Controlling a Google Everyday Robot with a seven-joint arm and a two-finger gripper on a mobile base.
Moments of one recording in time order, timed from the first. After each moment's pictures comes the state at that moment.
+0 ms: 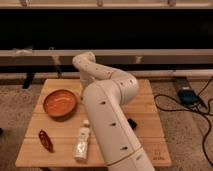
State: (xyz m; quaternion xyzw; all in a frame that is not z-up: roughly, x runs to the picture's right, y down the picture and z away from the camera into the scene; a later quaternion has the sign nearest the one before) arm -0.106 0.033 0.986 -0.33 0.22 0.50 0.77
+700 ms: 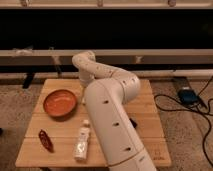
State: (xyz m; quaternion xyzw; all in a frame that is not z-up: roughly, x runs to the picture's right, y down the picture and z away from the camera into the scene) arm -0.110 0.018 0.956 -0.32 0.20 0.50 0.78
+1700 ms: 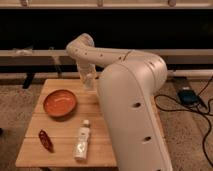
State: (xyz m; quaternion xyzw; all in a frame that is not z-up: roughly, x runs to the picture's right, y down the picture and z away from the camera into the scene) arm -0.083 -0.064 0.856 -0.18 0.14 0.52 0.82
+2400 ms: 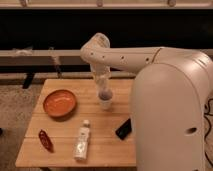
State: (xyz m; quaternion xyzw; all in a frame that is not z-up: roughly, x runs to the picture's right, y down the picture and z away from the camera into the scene) arm -0.016 -0.060 0.807 -0.12 0.14 0.57 0.80
